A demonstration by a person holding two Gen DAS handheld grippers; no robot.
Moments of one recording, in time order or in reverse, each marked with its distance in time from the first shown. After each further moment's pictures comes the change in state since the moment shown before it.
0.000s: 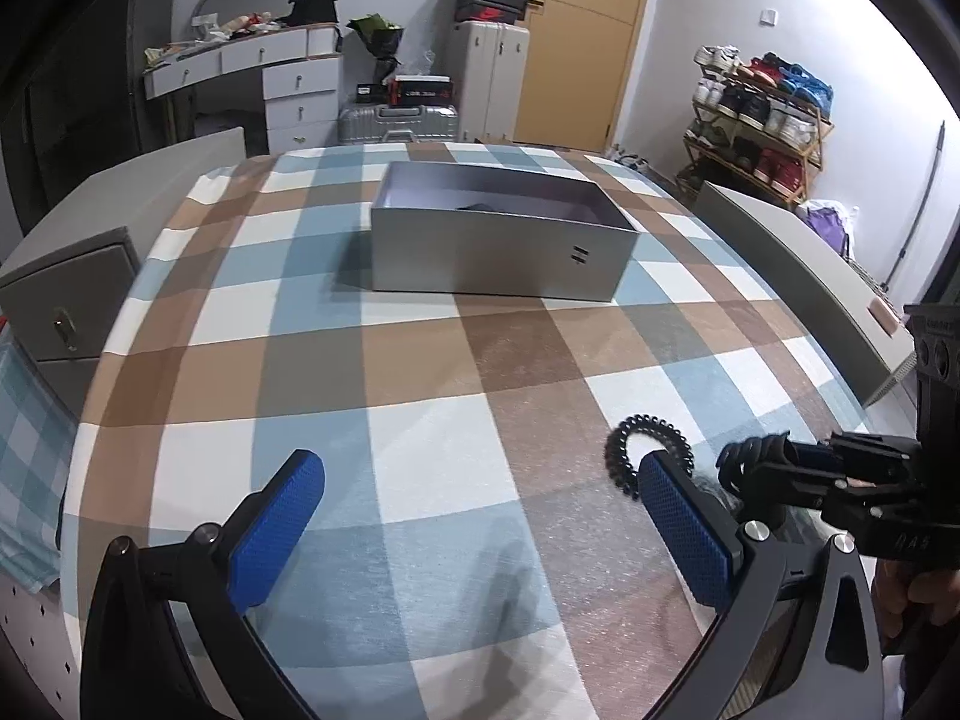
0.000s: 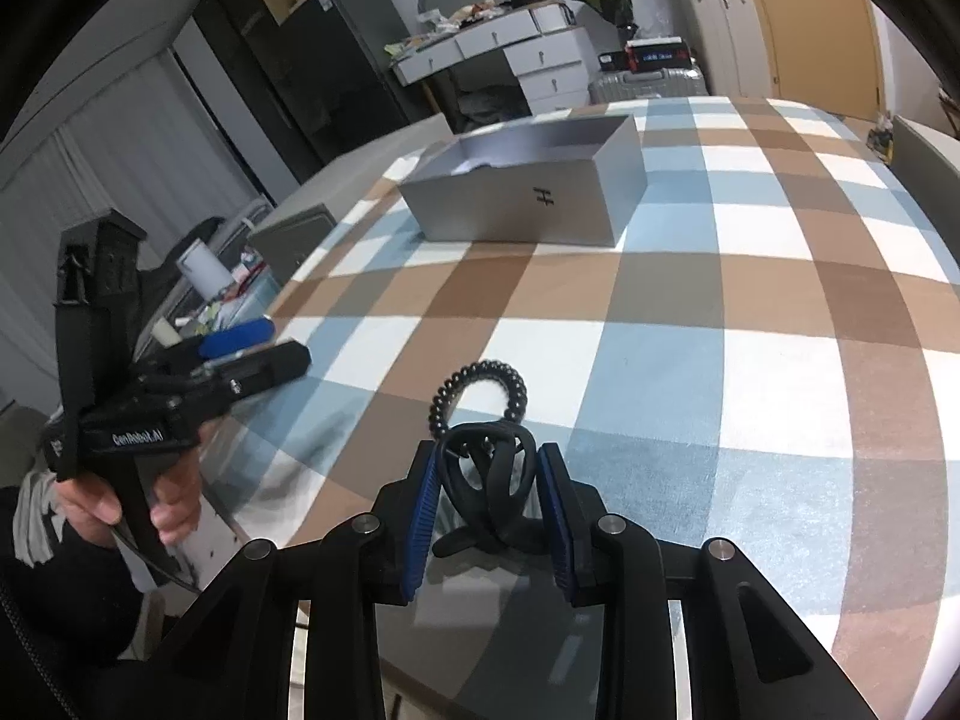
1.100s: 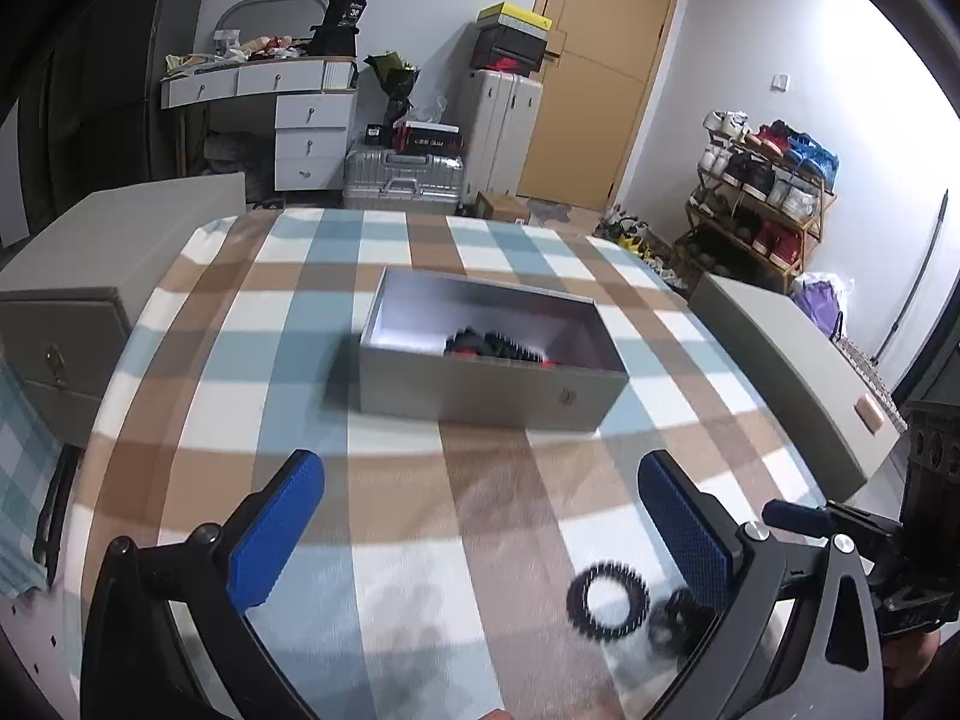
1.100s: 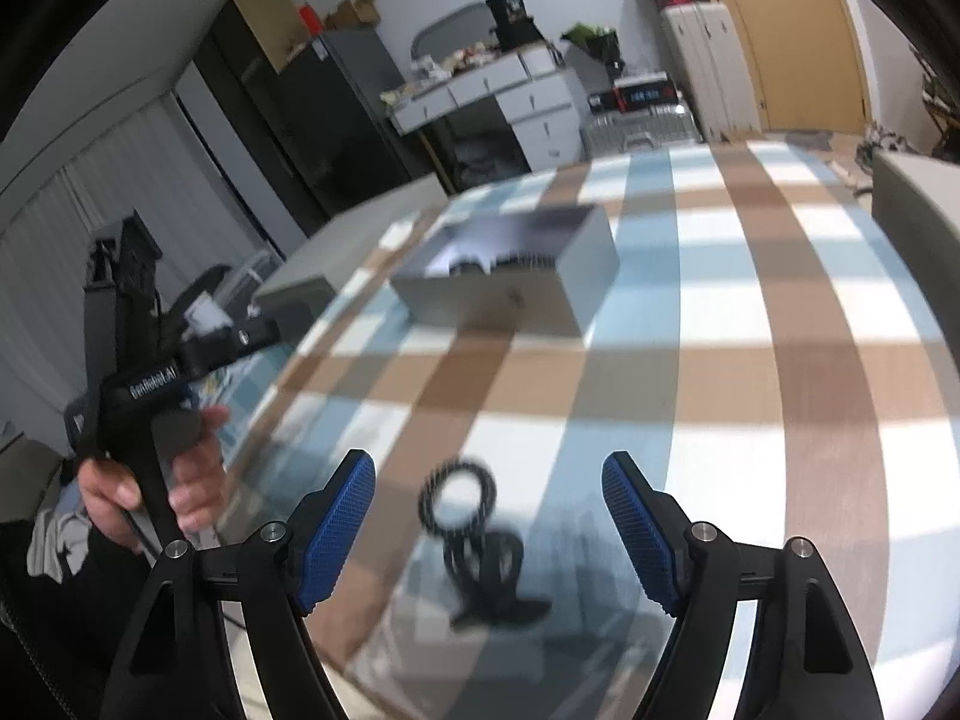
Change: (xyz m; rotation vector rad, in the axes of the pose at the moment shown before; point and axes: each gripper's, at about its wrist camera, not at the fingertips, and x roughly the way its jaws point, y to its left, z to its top) left arm 0.001 0.005 0.053 -0.084 -0.115 -0.030; right arm -0.026 -0.019 0.029 0.036 -0.080 0.019
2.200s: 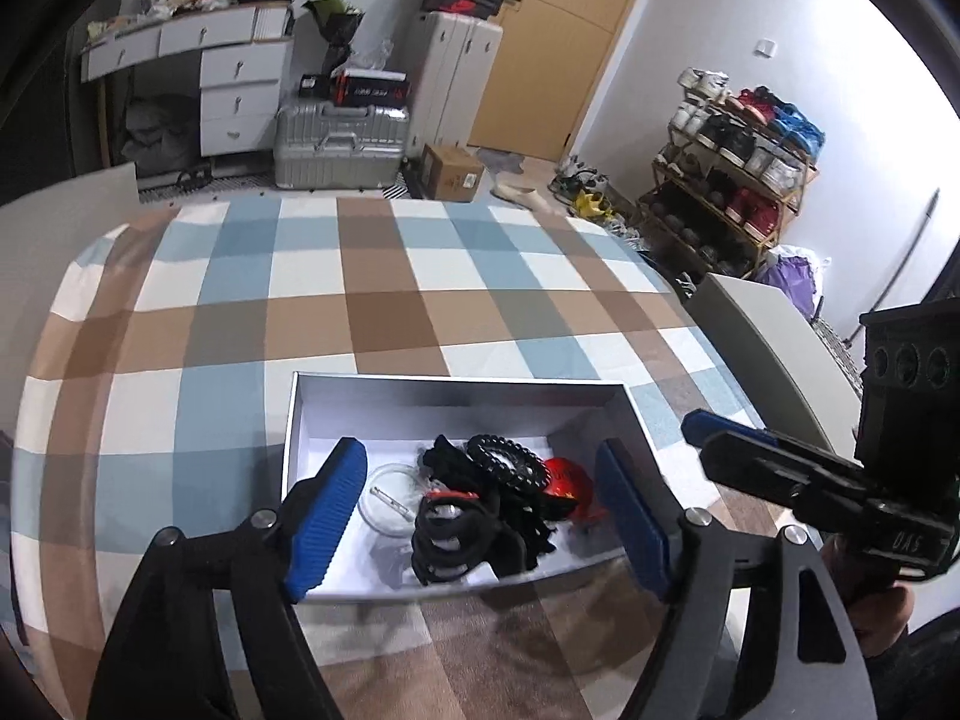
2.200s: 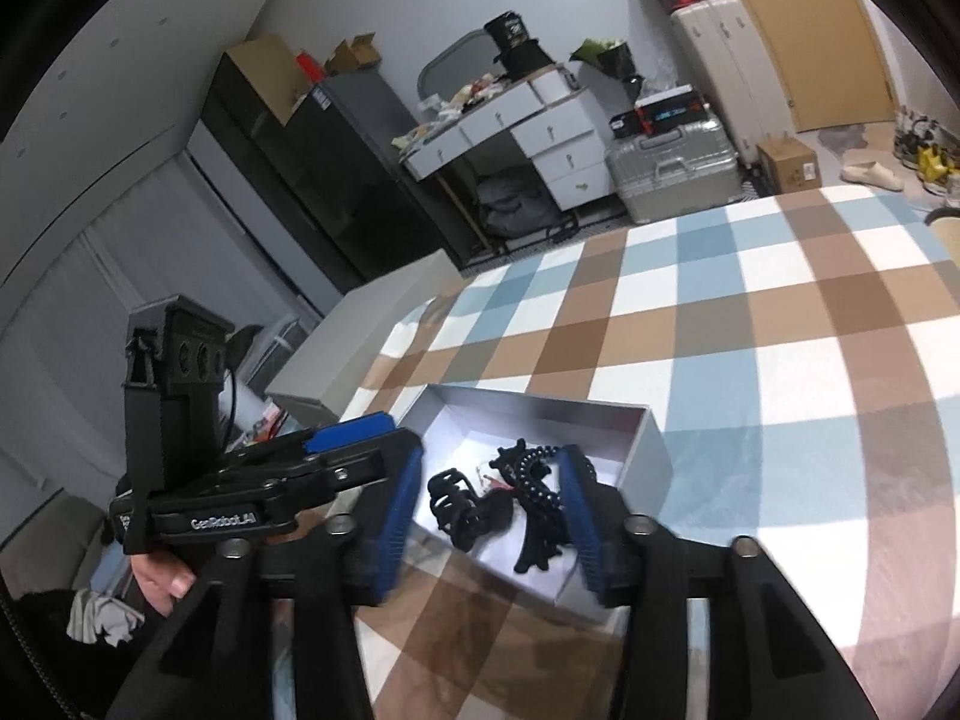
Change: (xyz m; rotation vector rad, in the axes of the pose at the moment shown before) left arm 0.087 0.011 0.083 0.045 0.146 -0.156; right arm 0.084 -0.037 0.138 0.078 -0.103 0.129
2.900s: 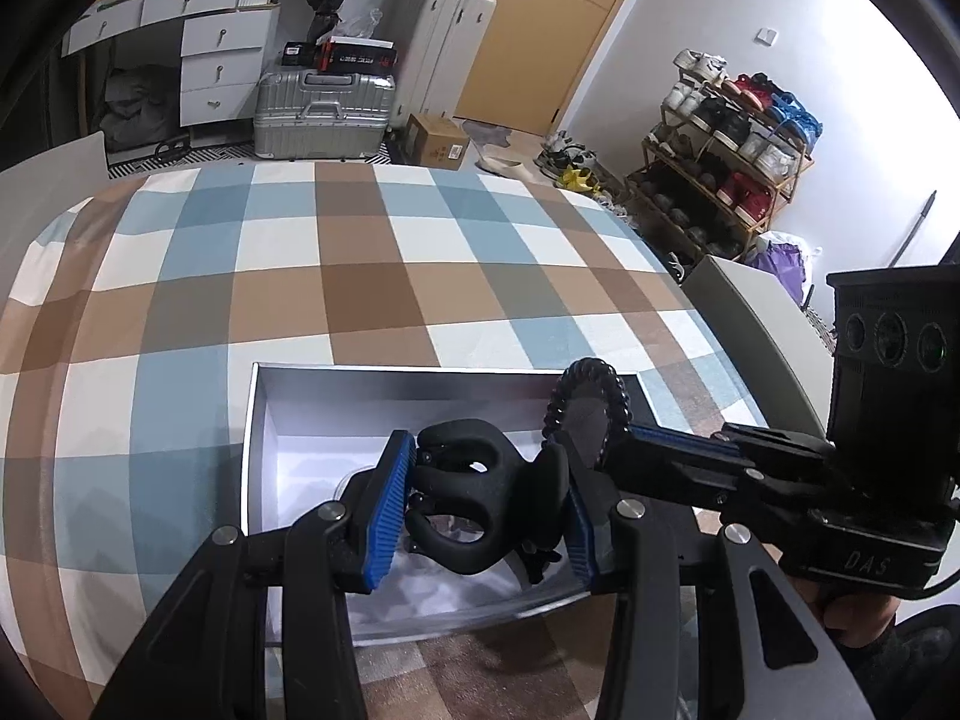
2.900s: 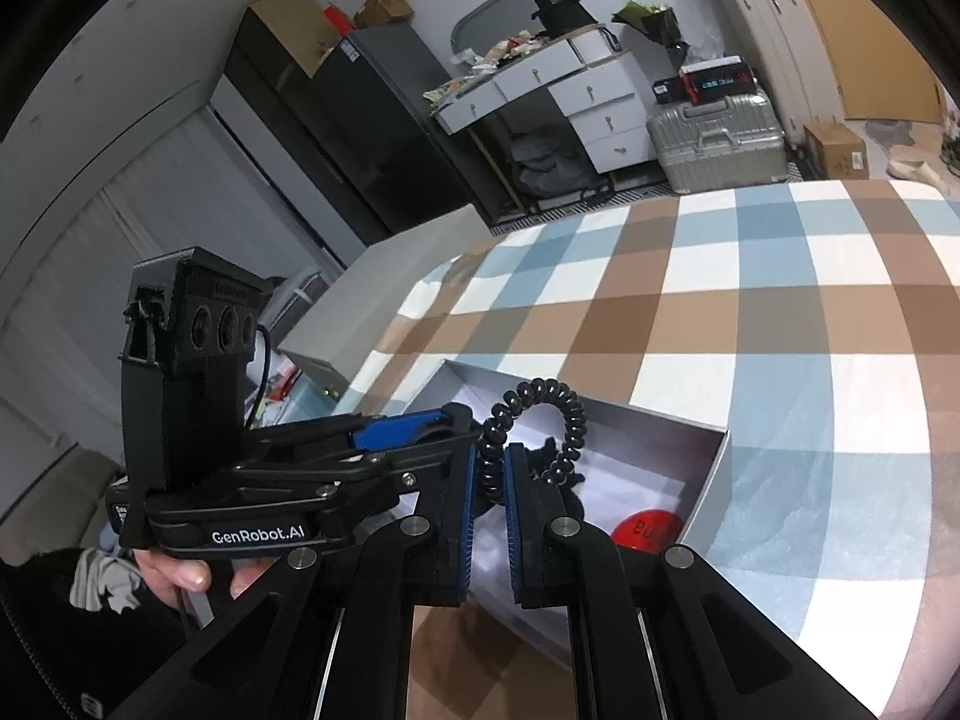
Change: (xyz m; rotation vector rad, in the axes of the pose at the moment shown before) left arm 0.029 0.008 0.003 -0.029 0.076 -0.053; right arm 0.056 0.002 0.010 -0.065 0.125 0.067
